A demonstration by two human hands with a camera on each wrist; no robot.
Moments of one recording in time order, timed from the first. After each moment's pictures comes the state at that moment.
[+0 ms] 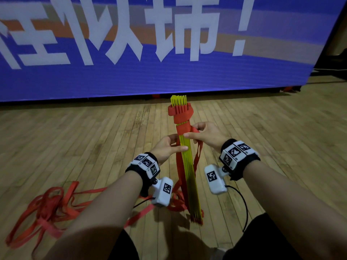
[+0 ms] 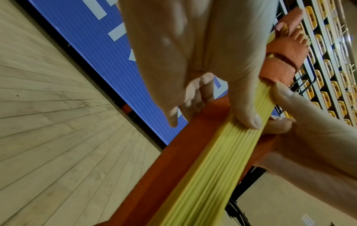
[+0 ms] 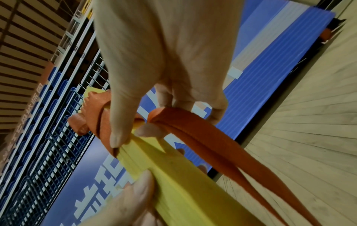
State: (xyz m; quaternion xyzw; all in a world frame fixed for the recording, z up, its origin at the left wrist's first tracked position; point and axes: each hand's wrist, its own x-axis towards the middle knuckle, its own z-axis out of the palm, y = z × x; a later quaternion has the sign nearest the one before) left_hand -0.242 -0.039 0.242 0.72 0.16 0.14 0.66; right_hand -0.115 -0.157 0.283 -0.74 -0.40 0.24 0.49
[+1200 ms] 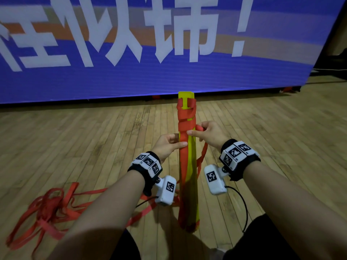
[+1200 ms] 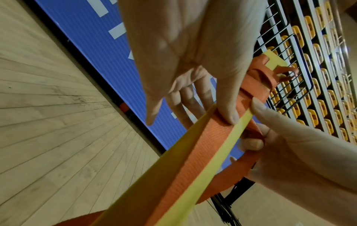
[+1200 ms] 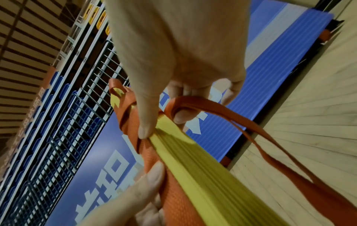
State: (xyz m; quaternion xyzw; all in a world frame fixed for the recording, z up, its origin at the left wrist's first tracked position) left_hand -0.236 -0.049 0.252 0.70 0.21 0.16 0.67; right_hand -0.115 -0.168 0.290 -0.76 -0.37 0.20 0.50
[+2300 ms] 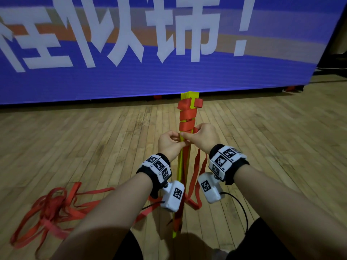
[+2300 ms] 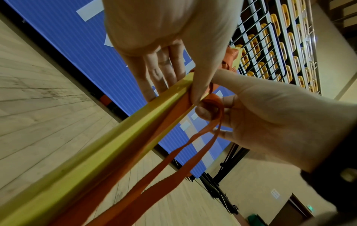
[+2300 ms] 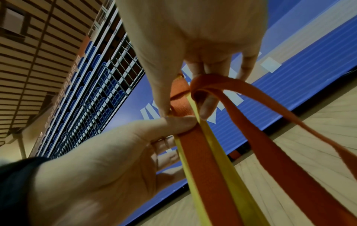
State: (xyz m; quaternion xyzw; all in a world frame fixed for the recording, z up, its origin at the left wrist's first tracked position) left_hand -0.220 -0.057 0.241 0.70 0.32 0.31 0.56; right_hand -0.140 -0.146 0.281 -0.83 -0.32 0.08 0.44
